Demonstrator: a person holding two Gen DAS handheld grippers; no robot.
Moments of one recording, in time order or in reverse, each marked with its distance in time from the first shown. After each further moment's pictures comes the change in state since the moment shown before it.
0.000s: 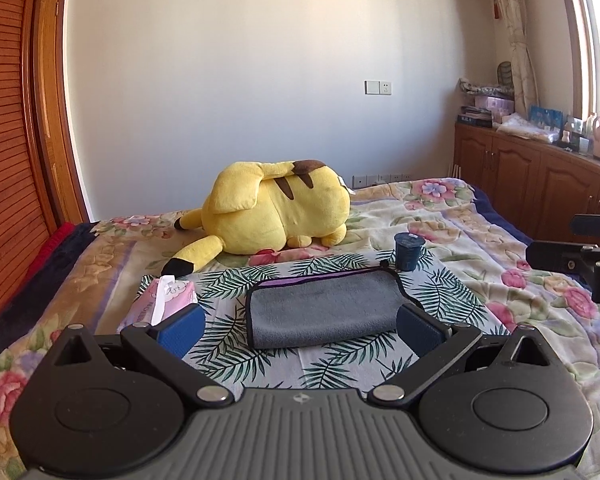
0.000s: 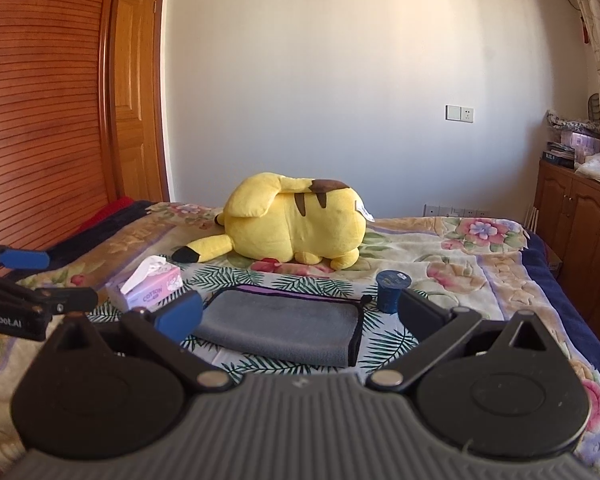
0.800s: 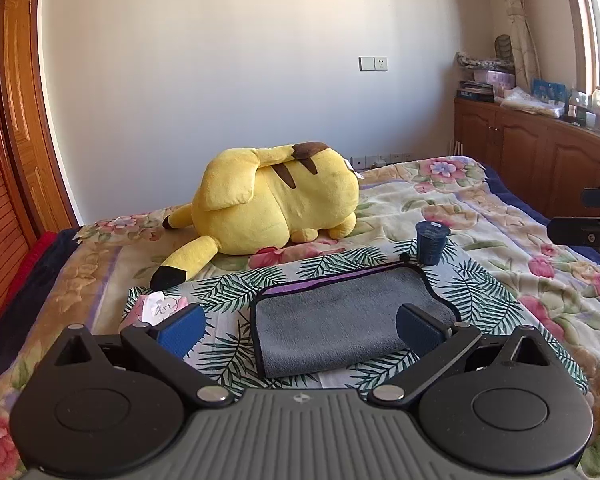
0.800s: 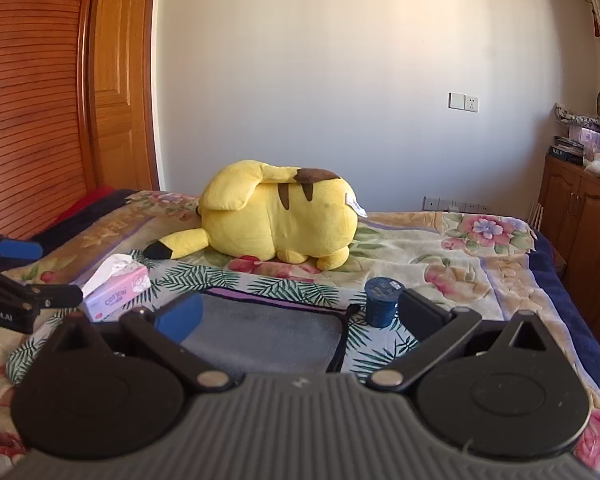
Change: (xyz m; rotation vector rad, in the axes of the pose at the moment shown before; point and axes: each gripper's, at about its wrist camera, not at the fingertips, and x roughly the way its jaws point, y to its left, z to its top) left arm 0.092 0.023 0.023 0.057 0.057 -0.017; right arm 0.072 -0.032 0.015 -0.019 0.046 0.002
